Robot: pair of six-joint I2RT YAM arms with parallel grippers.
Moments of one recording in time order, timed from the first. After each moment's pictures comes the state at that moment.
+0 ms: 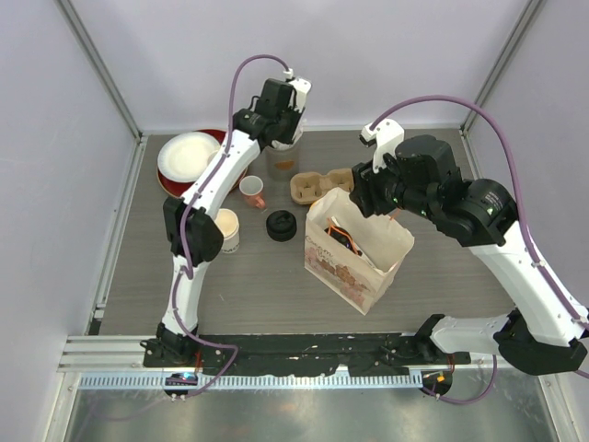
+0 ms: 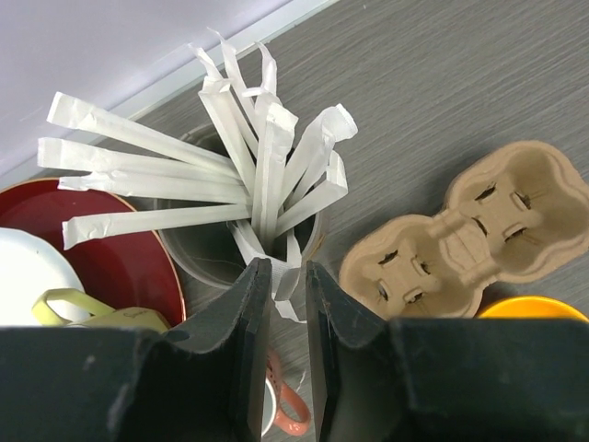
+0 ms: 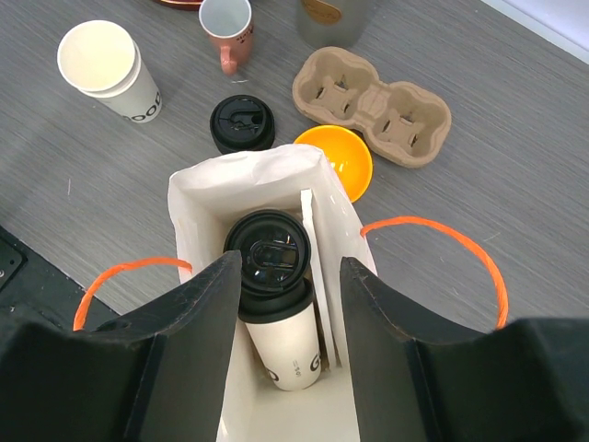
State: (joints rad) left arm -0.51 2.22 2.38 -0.77 -0.11 0.08; right arm 0.77 1.22 1.75 -1.07 0.16 0.07
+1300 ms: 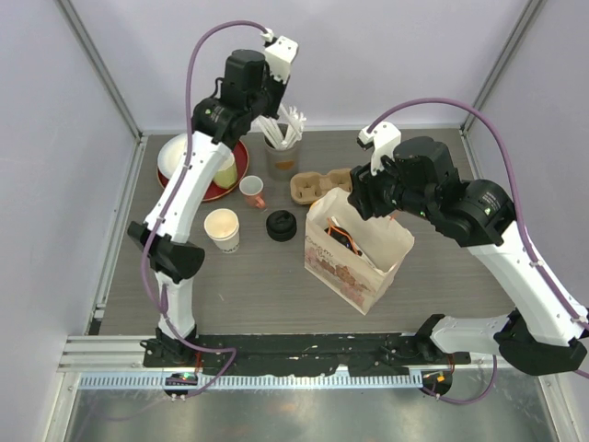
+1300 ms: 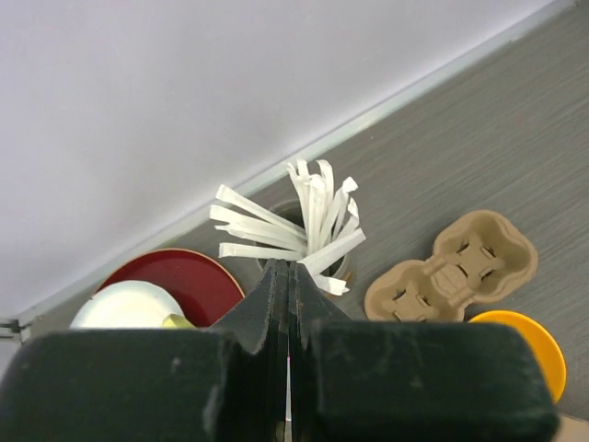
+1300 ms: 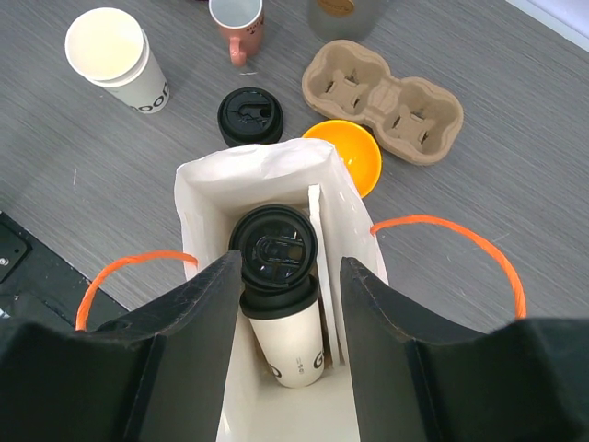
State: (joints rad) left arm -0.52 2.00 2.44 -0.78 -0.11 0.18; right arm 0.77 1.21 1.74 -1.07 0.14 0.07
